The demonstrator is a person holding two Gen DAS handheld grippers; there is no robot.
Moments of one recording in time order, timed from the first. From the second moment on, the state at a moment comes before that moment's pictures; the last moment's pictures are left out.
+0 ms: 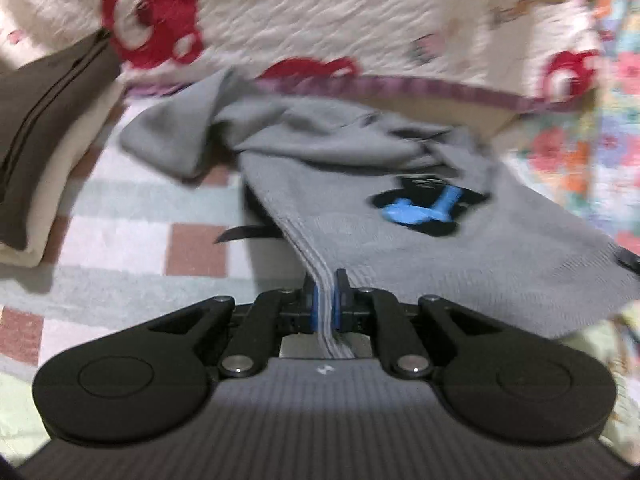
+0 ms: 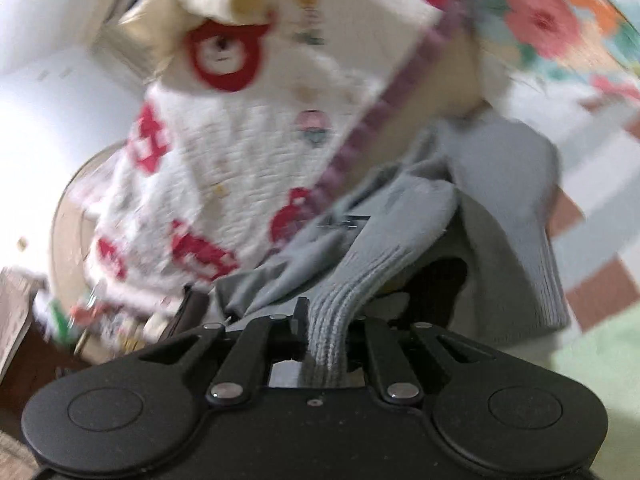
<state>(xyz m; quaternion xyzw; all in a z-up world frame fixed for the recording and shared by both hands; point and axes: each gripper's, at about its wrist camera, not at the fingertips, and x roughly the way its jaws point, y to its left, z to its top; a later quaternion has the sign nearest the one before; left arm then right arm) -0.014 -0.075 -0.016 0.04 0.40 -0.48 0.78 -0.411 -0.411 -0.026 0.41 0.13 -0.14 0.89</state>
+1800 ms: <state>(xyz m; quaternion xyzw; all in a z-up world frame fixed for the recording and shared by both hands) -0.066 -0.075 -0.030 0.13 0.48 -0.36 0.79 -0.430 -0.366 -0.104 0.23 0.34 -0.19 0.89</state>
